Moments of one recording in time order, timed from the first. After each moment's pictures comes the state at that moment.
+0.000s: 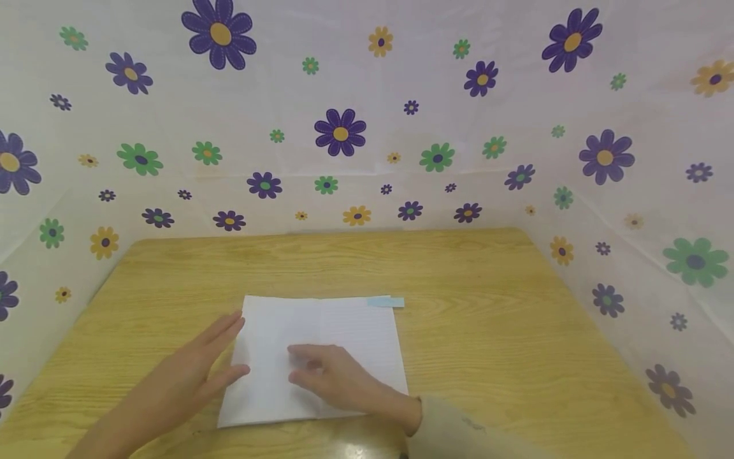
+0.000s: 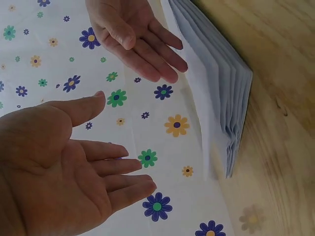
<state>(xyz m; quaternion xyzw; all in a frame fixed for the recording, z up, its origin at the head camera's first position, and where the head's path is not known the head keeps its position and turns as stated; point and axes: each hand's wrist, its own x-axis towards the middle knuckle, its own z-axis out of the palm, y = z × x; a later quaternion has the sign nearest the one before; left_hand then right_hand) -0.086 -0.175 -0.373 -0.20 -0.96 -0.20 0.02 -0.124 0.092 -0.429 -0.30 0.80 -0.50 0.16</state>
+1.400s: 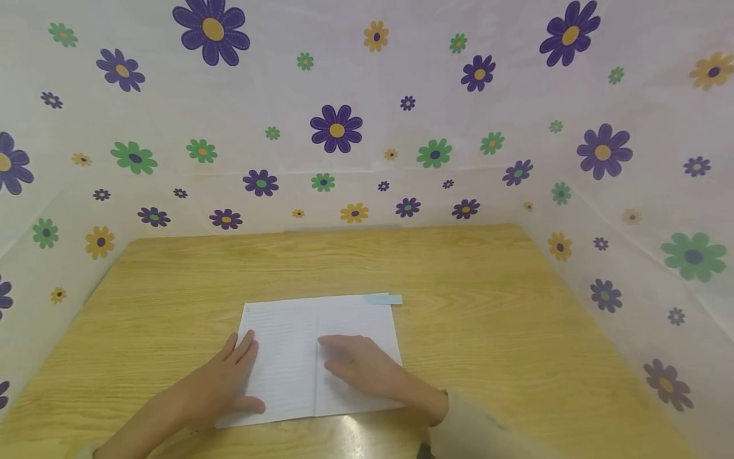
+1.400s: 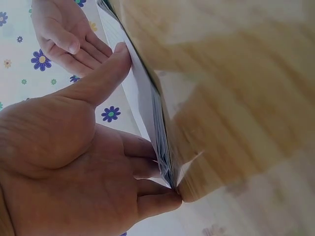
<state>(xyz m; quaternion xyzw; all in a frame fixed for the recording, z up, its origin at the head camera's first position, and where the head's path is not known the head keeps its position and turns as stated) -0.103 -0.161 -0.419 -0.22 -0.95 -0.16 -0.15 -0.135 0.135 -0.429 -0.28 0.85 -0.43 0.15</state>
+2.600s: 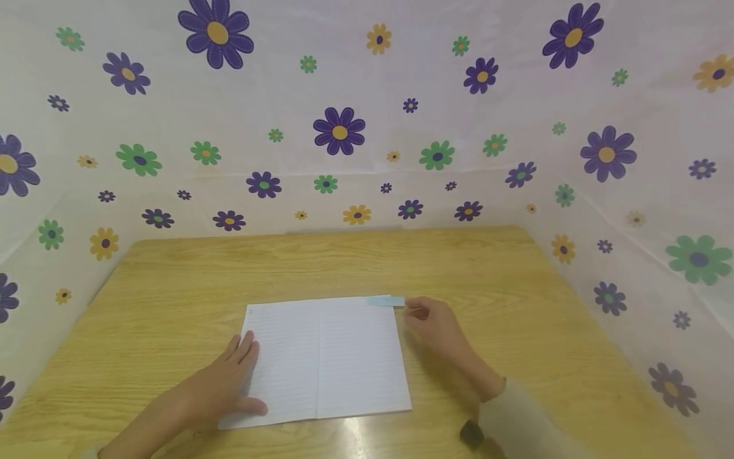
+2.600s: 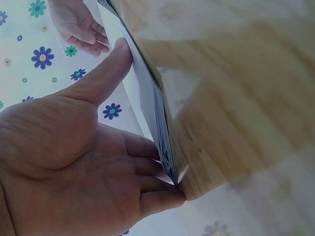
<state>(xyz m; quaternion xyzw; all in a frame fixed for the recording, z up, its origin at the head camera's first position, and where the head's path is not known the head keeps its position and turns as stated) -0.106 -0.160 -0.420 -0.21 -0.95 -0.16 -0.16 -0.177 0.236 -0.434 -0.11 0.88 -0.46 0.02</state>
